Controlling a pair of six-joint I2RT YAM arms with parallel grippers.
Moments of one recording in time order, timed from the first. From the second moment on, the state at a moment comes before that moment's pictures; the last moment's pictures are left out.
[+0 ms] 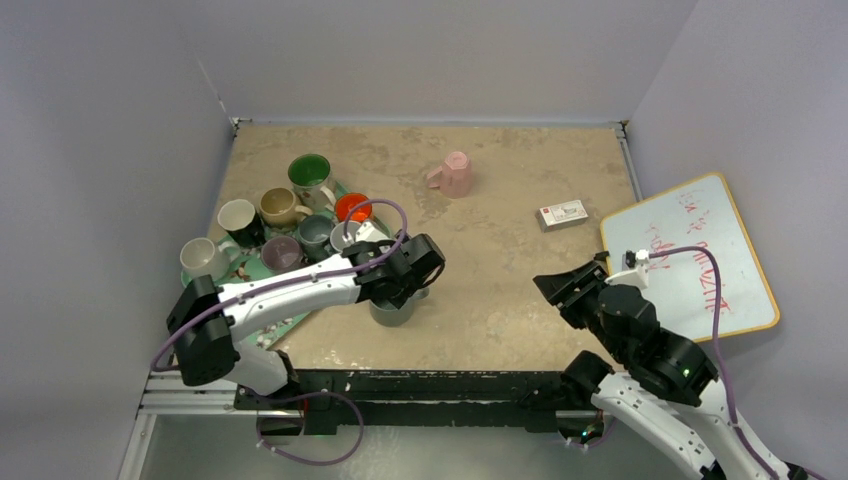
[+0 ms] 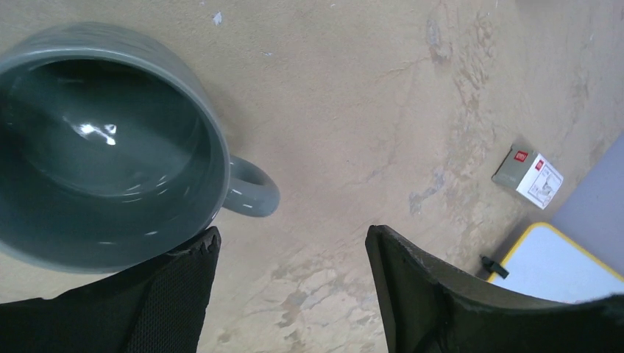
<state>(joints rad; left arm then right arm) -1.05 1.49 1.13 -0.79 -0.52 -1.85 0.75 0.32 0.77 -0.97 0.41 1.23</state>
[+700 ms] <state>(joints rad) -1.06 1.64 1.14 -0.90 -0.53 -2.04 0.75 0.30 0.74 -1.00 0.42 1.23</state>
